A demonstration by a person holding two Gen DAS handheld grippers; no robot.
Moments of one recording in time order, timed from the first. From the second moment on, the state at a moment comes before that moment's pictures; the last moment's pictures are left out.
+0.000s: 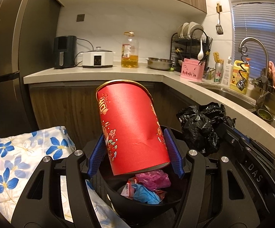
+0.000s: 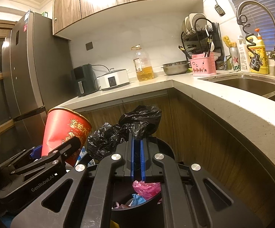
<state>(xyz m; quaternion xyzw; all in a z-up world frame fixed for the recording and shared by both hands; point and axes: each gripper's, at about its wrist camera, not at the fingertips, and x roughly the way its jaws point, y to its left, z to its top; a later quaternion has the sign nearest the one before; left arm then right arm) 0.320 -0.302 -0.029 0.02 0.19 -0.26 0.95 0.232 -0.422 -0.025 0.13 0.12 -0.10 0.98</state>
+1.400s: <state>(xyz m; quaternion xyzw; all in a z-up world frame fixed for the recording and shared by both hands) 0.293 -0.215 -0.042 0.01 0.20 -0.16 0.97 0.223 -0.405 -0.024 0.12 0.15 -0.12 0.97</state>
